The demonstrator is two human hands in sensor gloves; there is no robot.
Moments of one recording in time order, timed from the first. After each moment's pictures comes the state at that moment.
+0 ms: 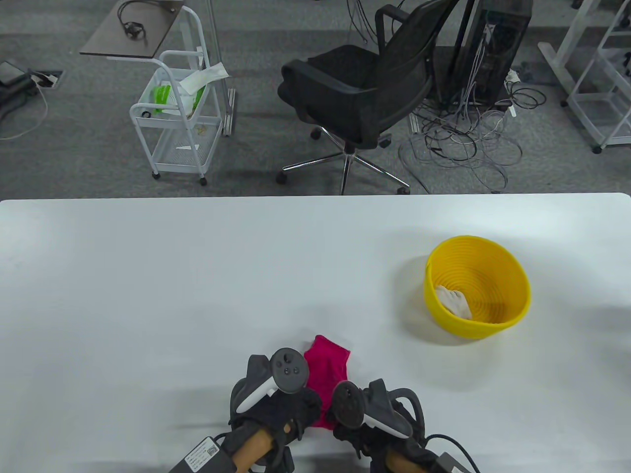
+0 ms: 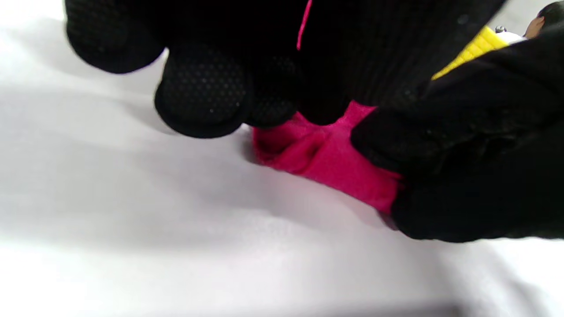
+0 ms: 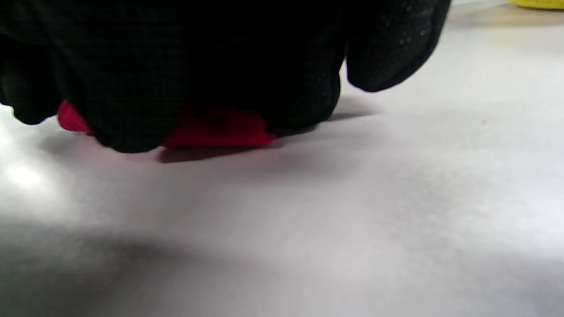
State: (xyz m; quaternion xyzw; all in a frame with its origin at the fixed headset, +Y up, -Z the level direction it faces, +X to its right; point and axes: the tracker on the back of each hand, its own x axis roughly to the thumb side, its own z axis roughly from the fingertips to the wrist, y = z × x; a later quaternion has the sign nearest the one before) left_hand -0.093 -0.750 -0.243 -0.28 -0.11 0.20 0.93; right_hand 0.069 -0.759 -0.216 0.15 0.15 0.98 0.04
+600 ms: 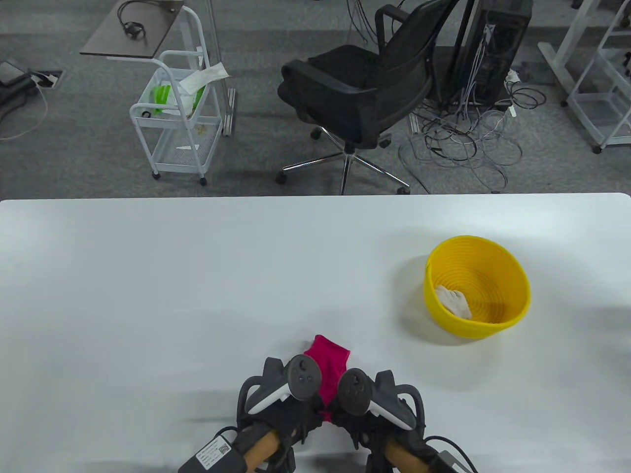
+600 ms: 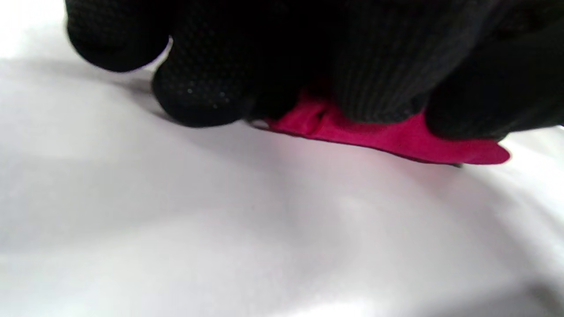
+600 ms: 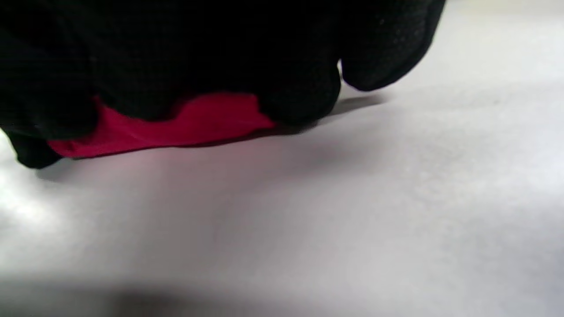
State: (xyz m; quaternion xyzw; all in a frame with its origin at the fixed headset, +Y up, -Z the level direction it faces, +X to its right) left_hand -0.082 -0.761 -0.246 -0.25 -0.14 0.15 0.95; right_hand 0.082 -0.758 -0.230 0.11 0.17 0.97 0.11
